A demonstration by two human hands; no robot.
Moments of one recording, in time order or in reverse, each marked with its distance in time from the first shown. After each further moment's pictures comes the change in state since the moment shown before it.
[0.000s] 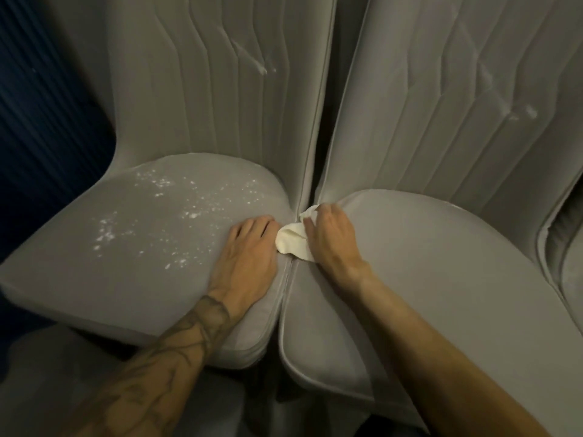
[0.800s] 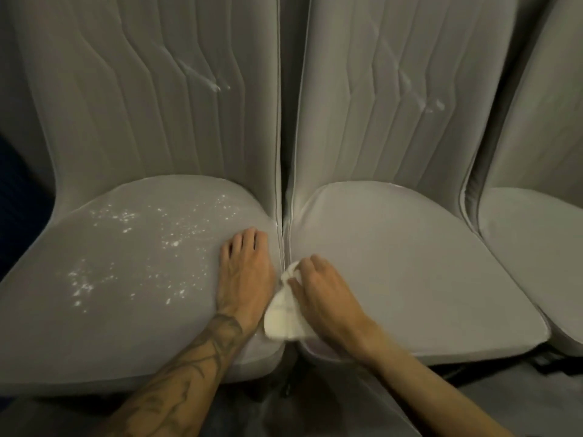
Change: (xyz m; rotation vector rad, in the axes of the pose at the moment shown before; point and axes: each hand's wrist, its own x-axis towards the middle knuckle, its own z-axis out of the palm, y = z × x) left_hand -0.003 0.000 -0.005 -0.004 -0.052 -0.006; right_hand -0.115 -0.048 -0.030 -0.051 -0.005 -0.036
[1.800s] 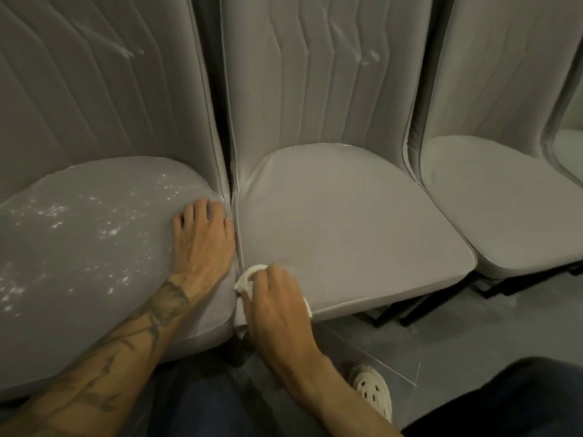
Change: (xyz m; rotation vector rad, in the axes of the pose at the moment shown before) left_hand 0.008 0.013 -0.007 0.035 0.118 0.107; right_hand -0.076 -0.055 -0.012 -0.056 0.144 0.137
